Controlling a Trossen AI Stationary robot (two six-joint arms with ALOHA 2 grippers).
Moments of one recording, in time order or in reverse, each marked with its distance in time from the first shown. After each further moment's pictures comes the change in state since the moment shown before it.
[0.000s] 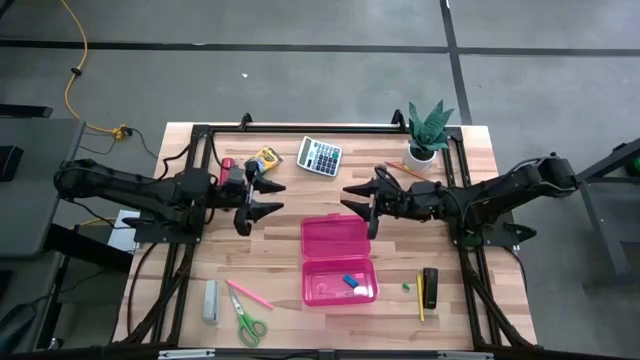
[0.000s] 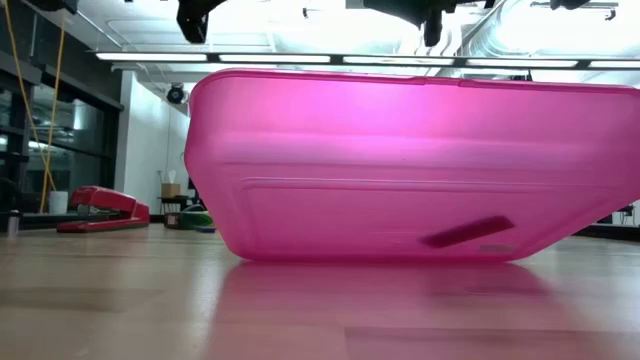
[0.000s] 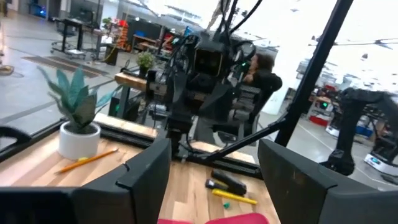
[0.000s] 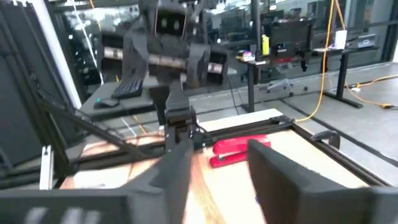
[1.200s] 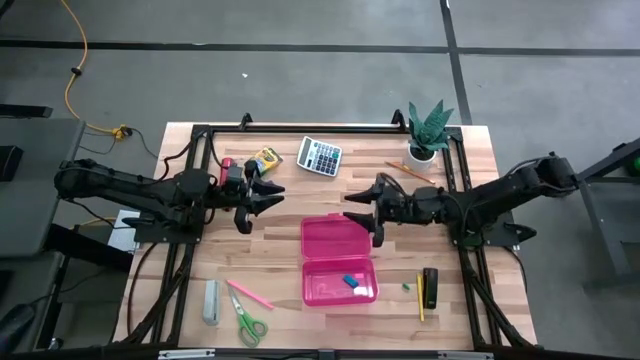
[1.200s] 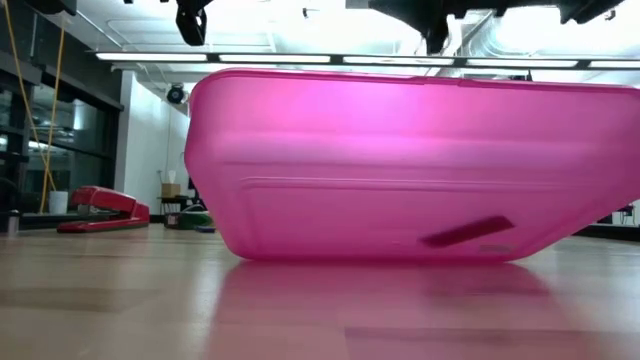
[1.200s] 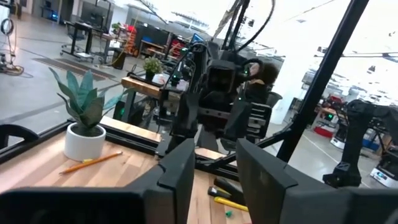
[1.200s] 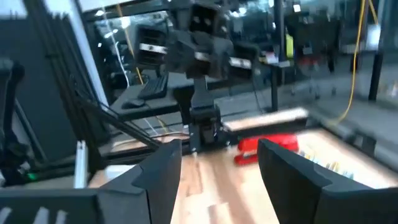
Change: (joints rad) left arm 0.001 0.000 -0.024 0.042 -0.047 -0.028; right arm 0.028 -0.001 -0.070 0.110 -0.066 0.004
